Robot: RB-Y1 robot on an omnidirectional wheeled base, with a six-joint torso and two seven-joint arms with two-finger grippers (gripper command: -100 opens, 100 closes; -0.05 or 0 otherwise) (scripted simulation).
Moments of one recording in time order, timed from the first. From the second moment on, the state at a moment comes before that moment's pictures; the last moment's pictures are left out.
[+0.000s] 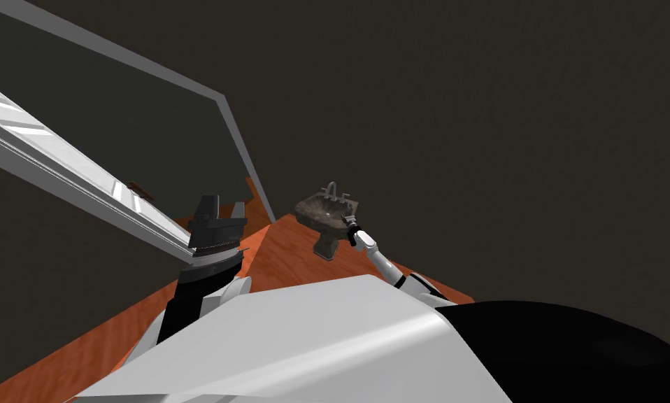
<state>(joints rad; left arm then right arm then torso) 0.50 -0.01 0.06 -2.38 -0.09 -0.53 0.03 -0.22 -0.45 0.39 -1.47 1.11 0.34 0.07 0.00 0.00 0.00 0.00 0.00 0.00</state>
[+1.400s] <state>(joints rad) 0.50 -0.01 0.06 -2.38 -0.09 -0.53 0.03 -0.20 -0.45 0.35 -1.51 1.07 0.31 0.11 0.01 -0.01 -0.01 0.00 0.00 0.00</state>
